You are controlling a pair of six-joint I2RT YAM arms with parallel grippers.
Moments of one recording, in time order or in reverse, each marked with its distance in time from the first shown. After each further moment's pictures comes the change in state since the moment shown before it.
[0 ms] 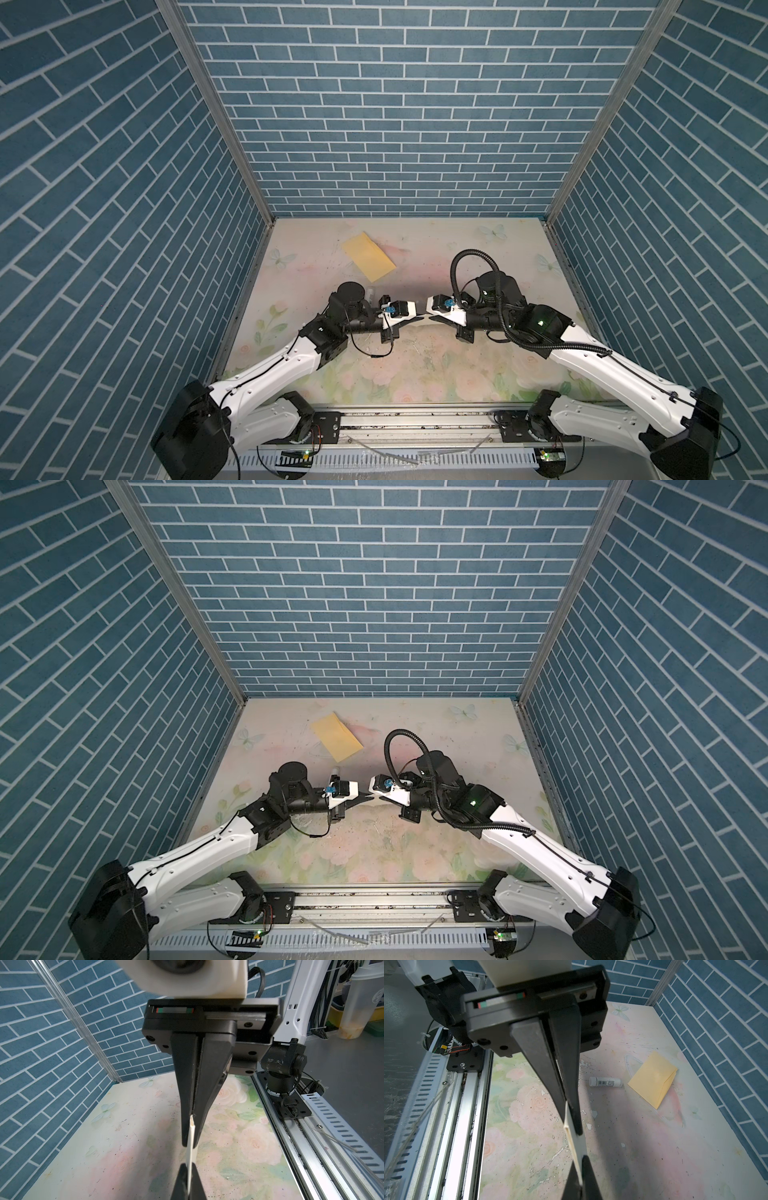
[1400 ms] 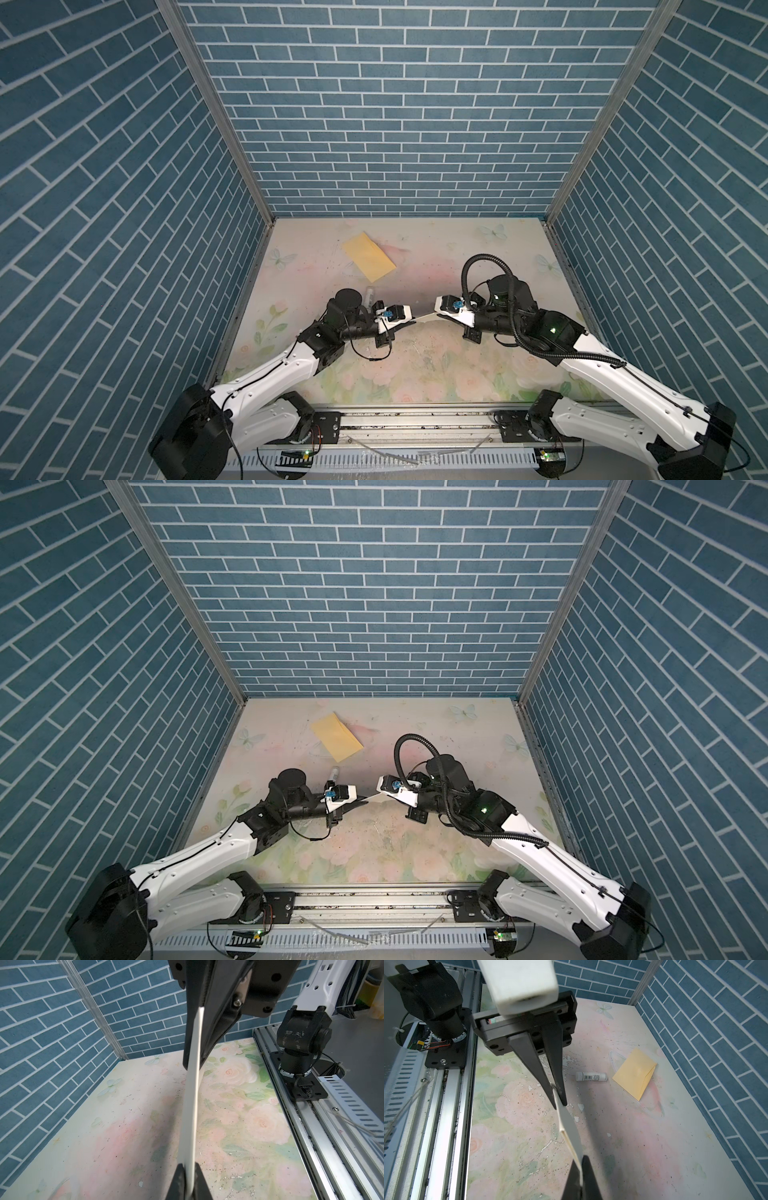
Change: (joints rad) left arm 0.024 -0.027 -0.087 -0.009 -0.071 0.011; right arm -0.014 -0.080 -0.031 -0.012 0.065 -0.007
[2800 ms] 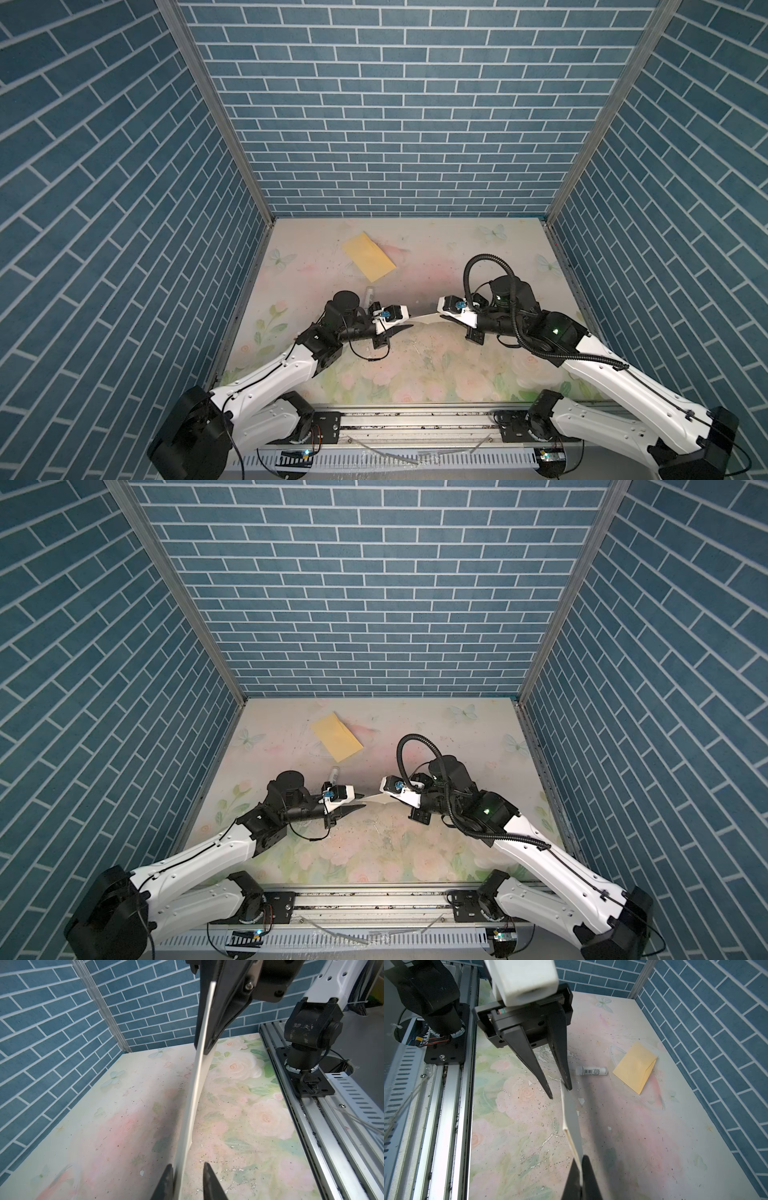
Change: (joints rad) left arm 0.018 -0.008 -0.024 -0.003 -0.008 -0.005; right arm -0.018 0.000 -0.010 -0.026 -0.008 0.000
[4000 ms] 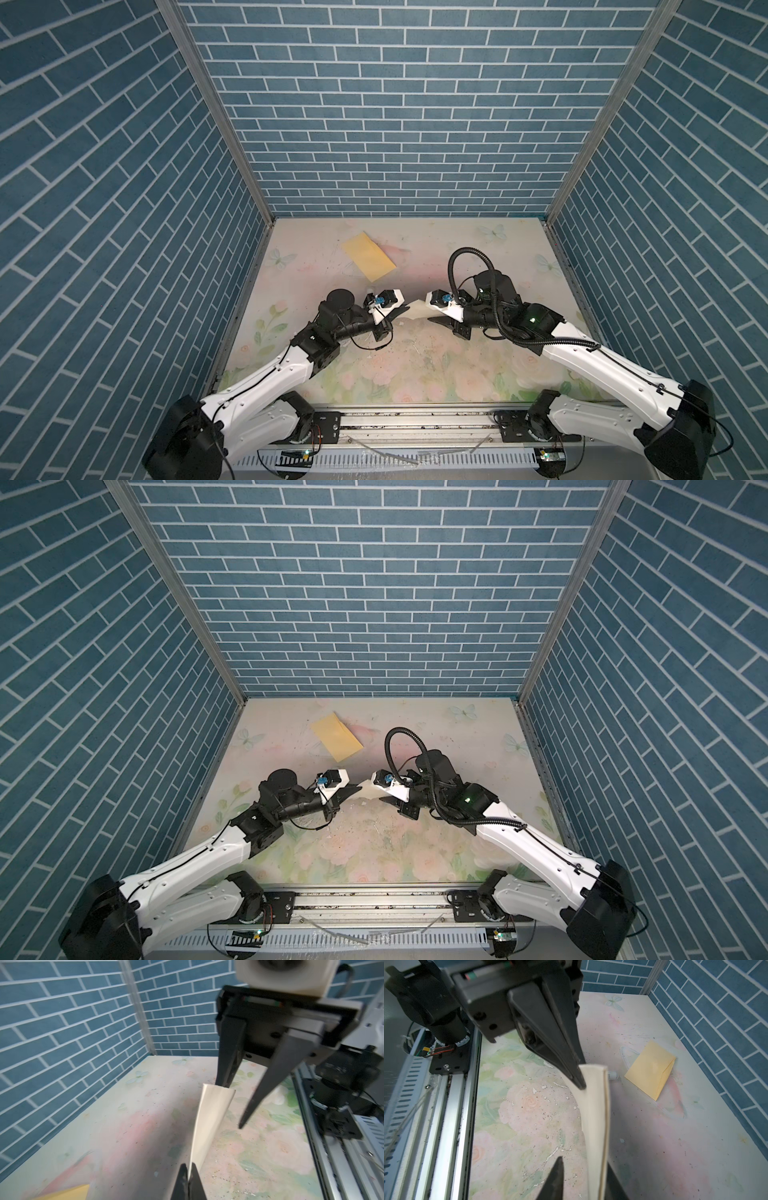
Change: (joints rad) left arm 0.000 -0.078 0.016 0.045 -0.192 -0.221; right arm -0.001 0.139 0.002 0.126 -0.051 0.047
